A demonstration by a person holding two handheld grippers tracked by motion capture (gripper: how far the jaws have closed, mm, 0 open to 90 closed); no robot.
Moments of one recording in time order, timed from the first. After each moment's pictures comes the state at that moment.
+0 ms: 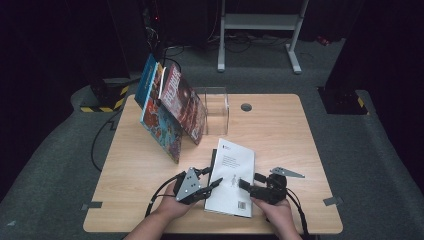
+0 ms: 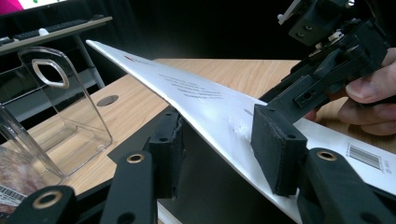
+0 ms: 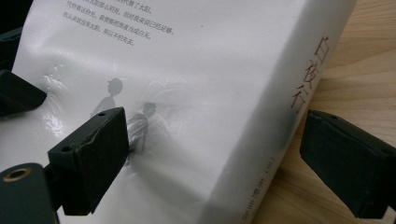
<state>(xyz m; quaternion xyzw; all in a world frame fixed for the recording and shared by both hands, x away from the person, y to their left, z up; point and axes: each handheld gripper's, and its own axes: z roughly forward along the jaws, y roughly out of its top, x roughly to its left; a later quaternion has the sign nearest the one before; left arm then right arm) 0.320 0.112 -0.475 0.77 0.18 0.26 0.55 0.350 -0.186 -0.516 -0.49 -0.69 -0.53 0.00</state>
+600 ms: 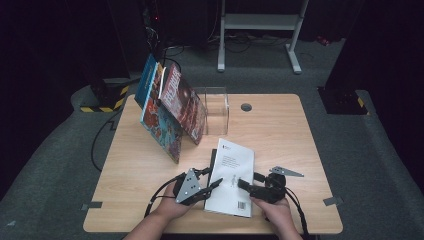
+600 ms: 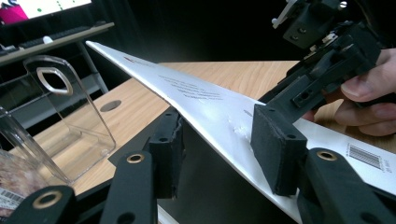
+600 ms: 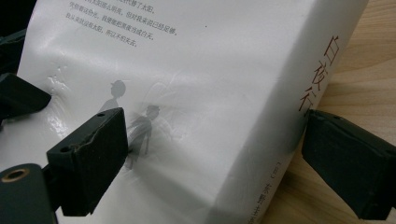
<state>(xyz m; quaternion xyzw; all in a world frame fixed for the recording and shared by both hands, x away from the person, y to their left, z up) 0.315 0.112 -0.474 0.77 0.16 0.28 0.55 0.353 -0.186 -0.517 -0.48 -0.69 -0.54 0.01</state>
